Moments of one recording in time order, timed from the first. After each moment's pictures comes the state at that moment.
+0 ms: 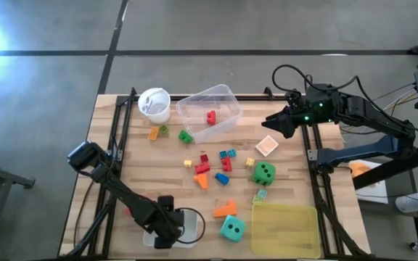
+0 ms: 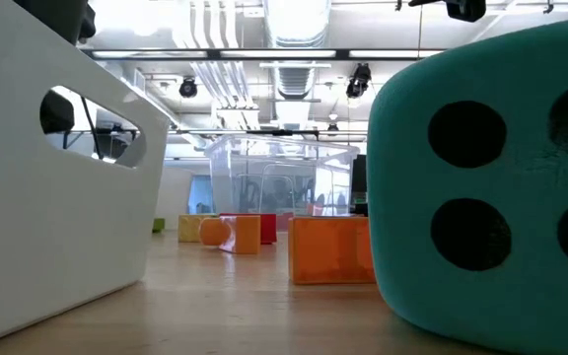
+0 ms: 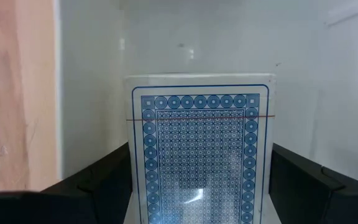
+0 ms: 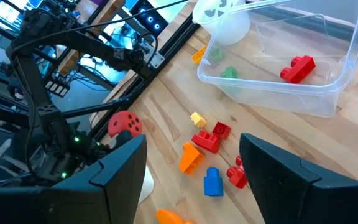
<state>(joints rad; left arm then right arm) -0.71 1.86 1.17 -0.68 -0.07 -0.73 -0.21 1.00 1.32 -0.83 -0.09 0.75</state>
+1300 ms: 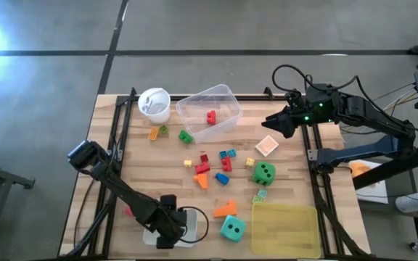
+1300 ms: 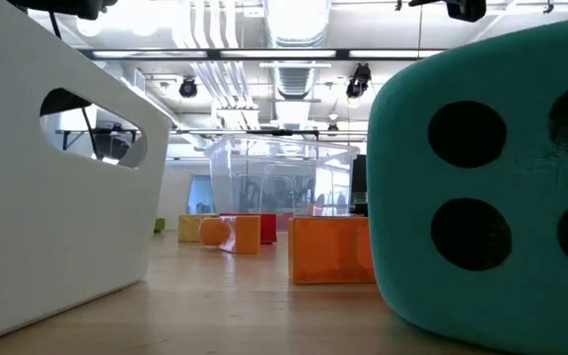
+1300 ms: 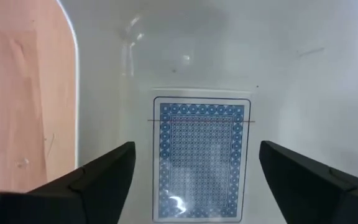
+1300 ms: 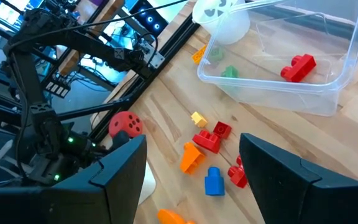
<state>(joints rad) -0.69 1.85 1.25 -0.76 -0.07 -0.70 -0.21 1.00 1.32 -0.83 -0.09 0.76</state>
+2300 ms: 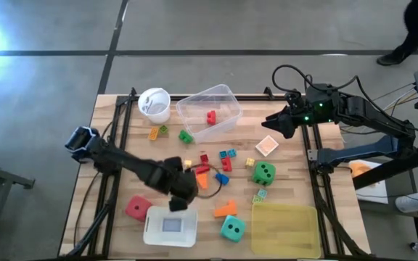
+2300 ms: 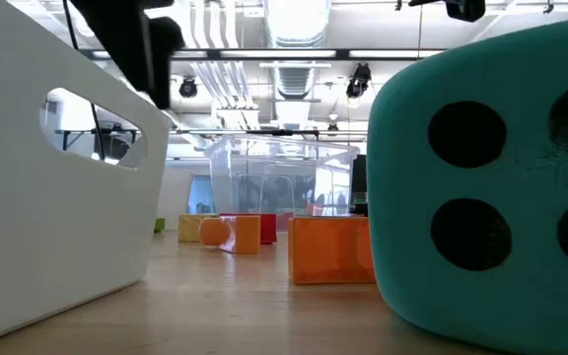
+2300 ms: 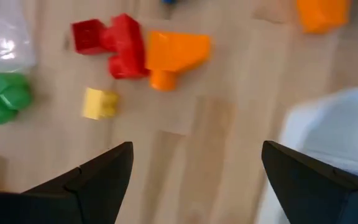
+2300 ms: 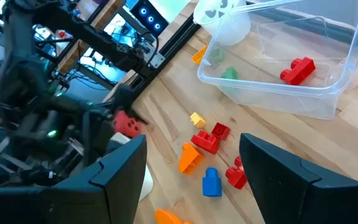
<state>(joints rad) -0.36 1.72 1.41 -1.09 -0.24 -0.51 -0.21 1.00 1.32 -0.83 -0.09 0.73</state>
